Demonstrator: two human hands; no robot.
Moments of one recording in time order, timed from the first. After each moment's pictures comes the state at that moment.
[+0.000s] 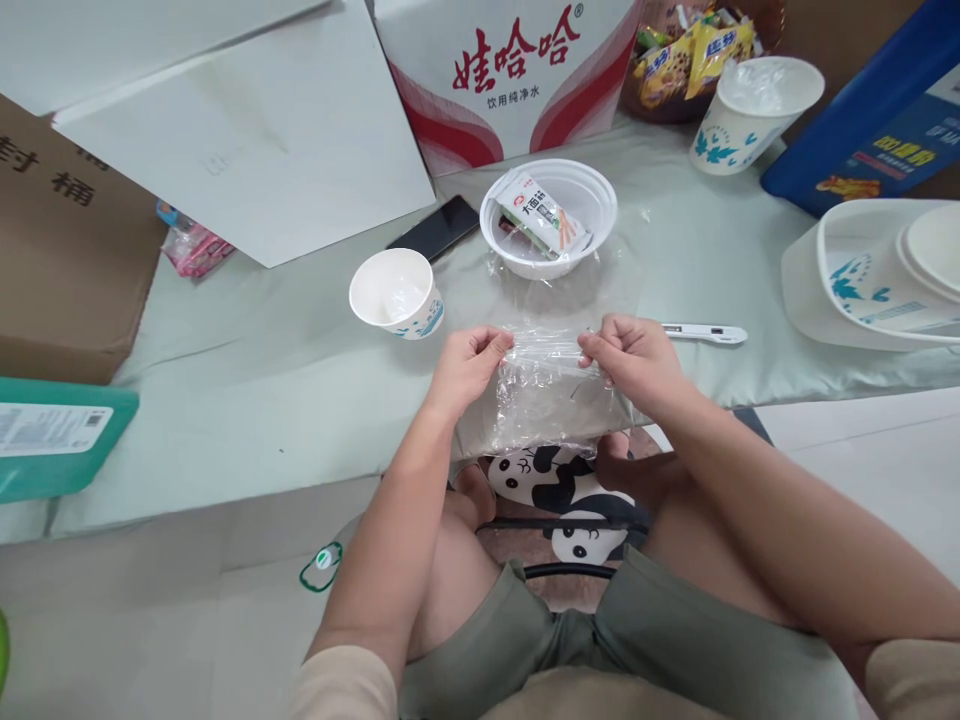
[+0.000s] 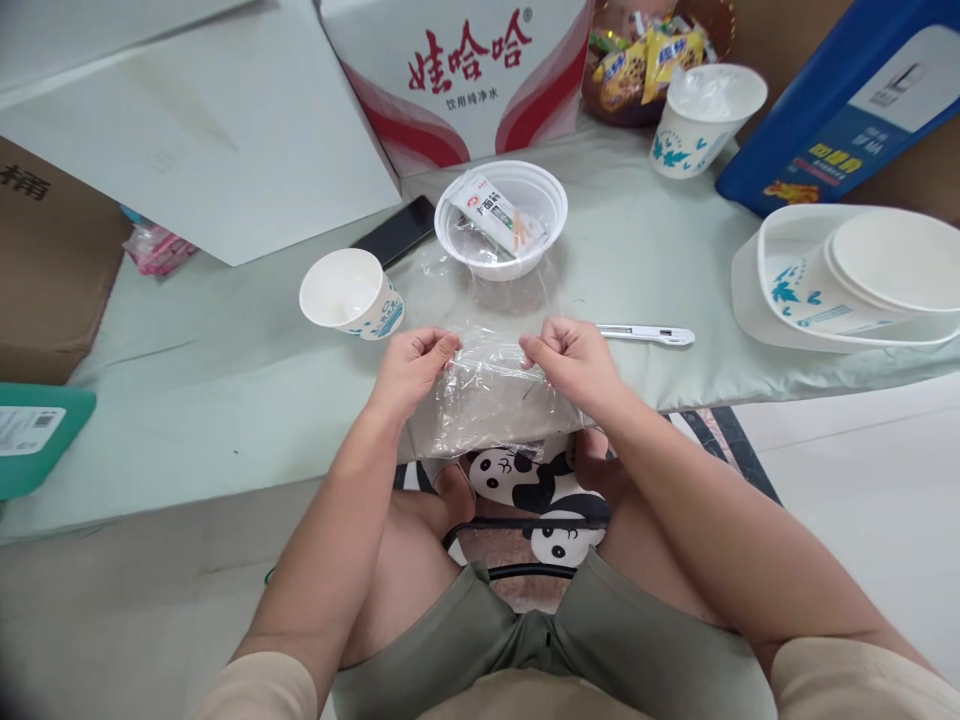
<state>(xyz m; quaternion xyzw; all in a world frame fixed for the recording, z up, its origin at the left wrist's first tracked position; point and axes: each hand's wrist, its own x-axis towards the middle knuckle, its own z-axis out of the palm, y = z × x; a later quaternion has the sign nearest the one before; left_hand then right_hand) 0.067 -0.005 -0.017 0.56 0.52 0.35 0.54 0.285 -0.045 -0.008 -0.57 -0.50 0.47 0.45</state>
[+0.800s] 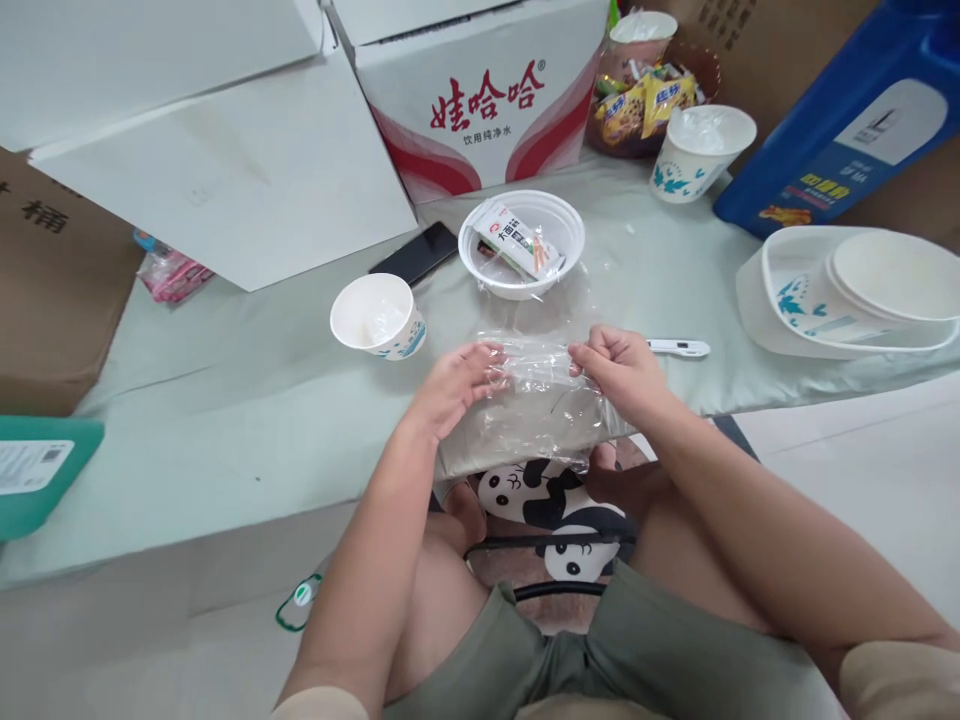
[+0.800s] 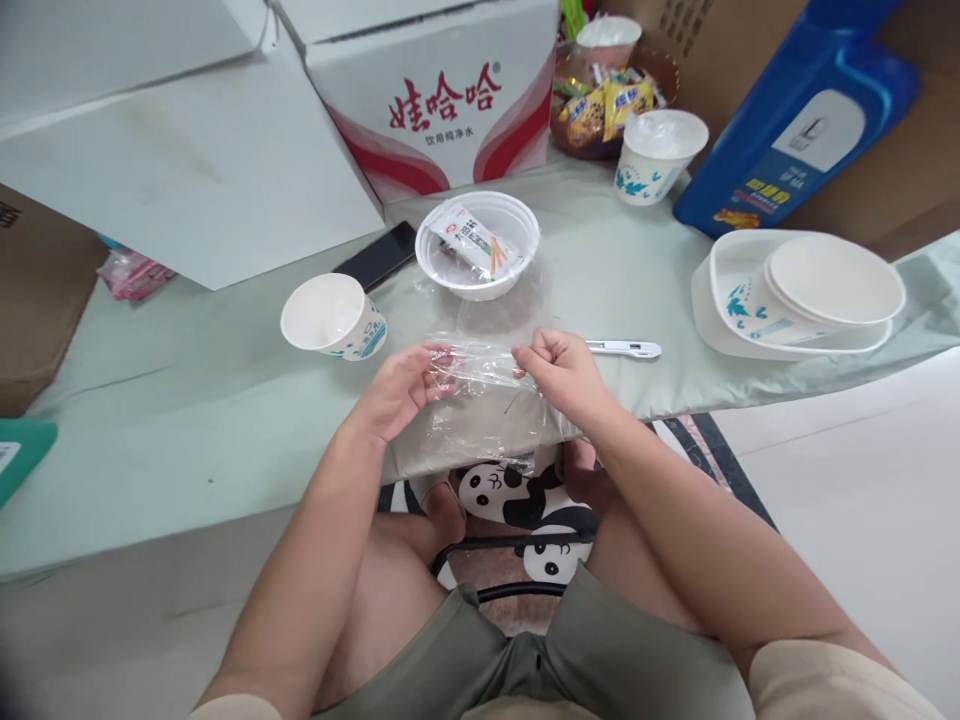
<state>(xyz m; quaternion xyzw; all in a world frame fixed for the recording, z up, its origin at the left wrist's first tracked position) 0.074 -0.005 -0.008 0.39 0.47 0.36 0.71 0.295 -0.042 -0.008 -0.57 -0.47 0.48 0.47</state>
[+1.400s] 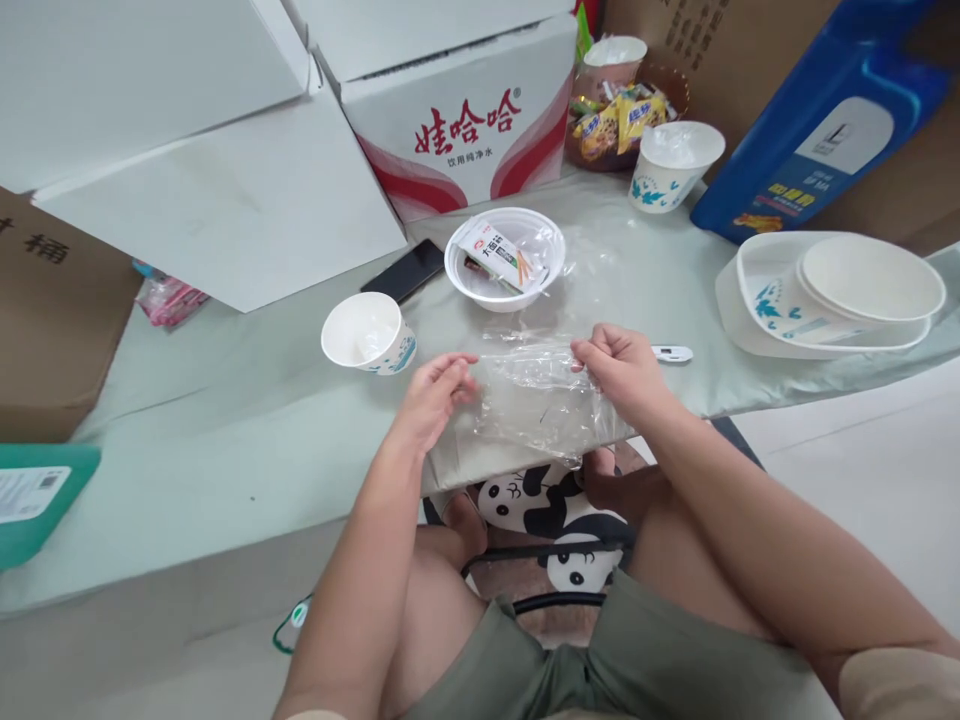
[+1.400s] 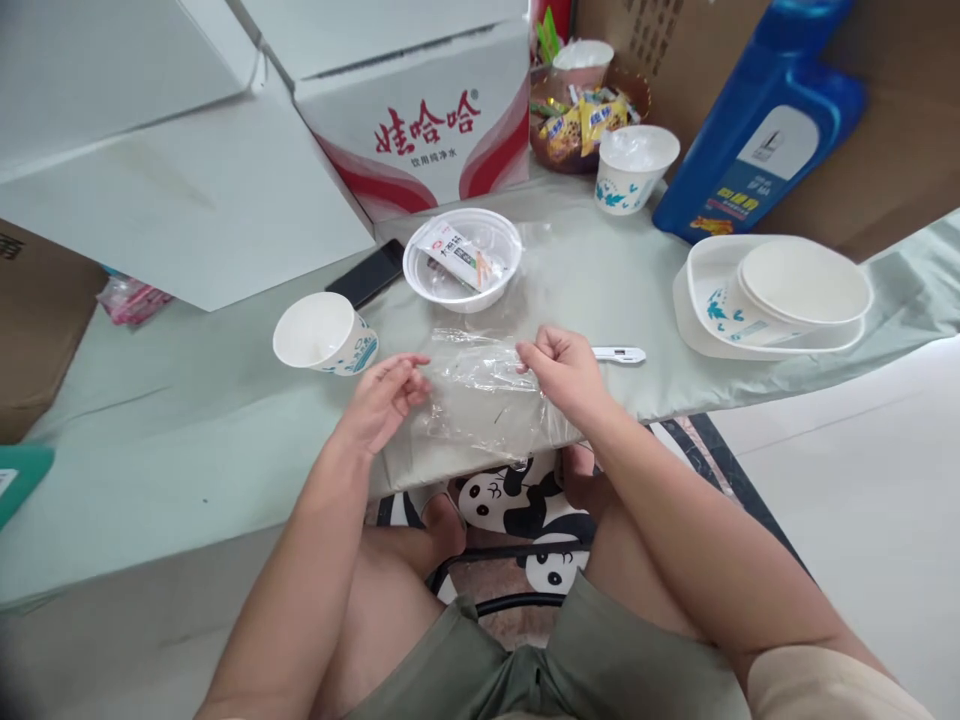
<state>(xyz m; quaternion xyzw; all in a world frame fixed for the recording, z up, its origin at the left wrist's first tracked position) 0.068 -0.004 -0.006 0.39 0.51 0.39 0.66 0.307 -0.037 -0.003 -0.59 -0.44 0.45 0.50</state>
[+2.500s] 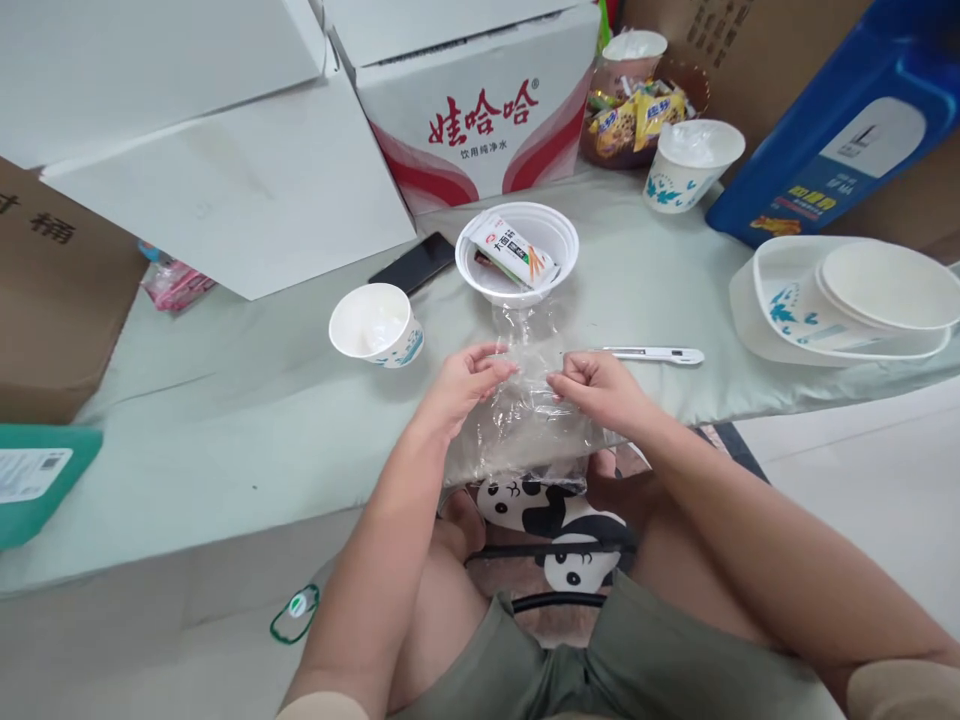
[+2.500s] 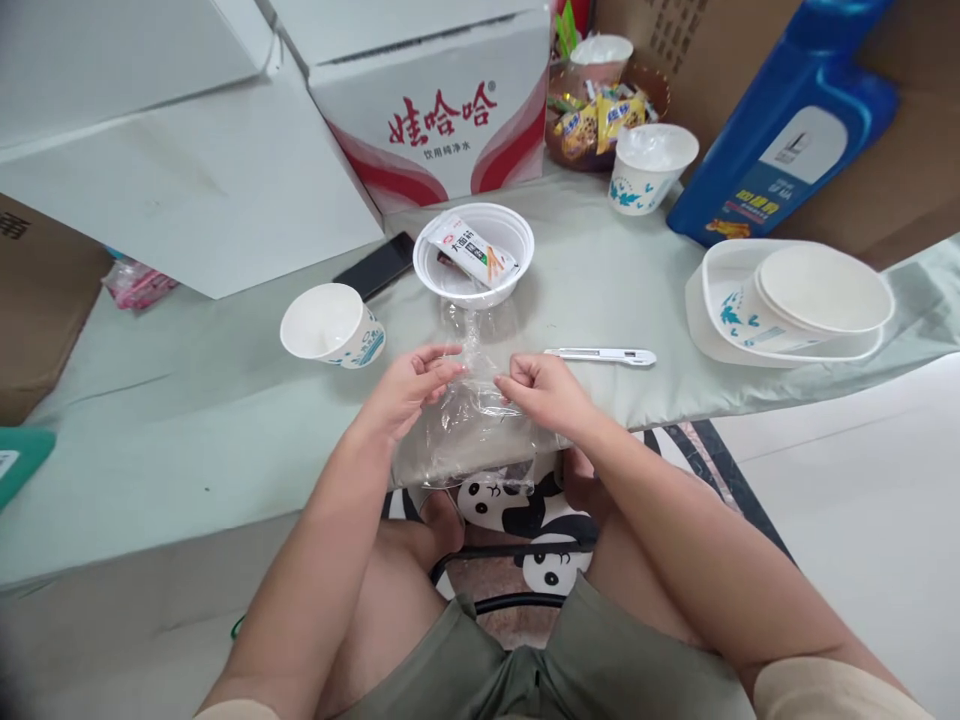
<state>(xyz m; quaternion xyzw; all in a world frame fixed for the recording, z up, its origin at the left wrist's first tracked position) 0.090 0.001 0.001 0.44 0.52 0.31 0.66 0.292 -0.041 -0.009 -0.55 -0.56 0.50 0.36</state>
